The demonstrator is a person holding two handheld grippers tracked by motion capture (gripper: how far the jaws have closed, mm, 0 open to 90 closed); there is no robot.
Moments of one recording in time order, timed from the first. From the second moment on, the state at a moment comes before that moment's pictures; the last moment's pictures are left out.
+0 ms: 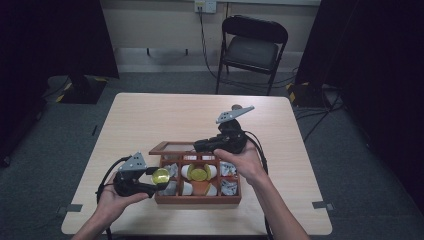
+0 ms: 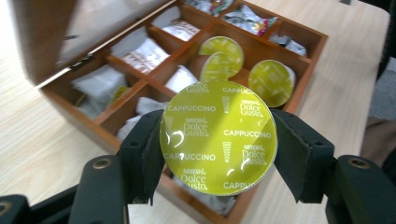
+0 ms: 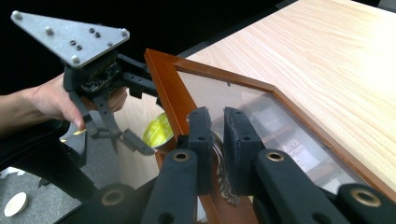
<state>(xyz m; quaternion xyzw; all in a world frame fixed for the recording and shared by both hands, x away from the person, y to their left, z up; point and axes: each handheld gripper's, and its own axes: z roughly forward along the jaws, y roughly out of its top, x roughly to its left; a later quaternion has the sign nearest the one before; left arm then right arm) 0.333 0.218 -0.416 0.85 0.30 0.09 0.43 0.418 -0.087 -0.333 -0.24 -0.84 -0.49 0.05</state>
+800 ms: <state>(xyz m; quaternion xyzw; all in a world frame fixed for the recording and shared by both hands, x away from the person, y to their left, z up) 0.358 0.258 -0.420 0.82 0.36 0.12 0.43 0.418 -0.087 -0.333 -0.24 -0.84 -0.49 0.05</state>
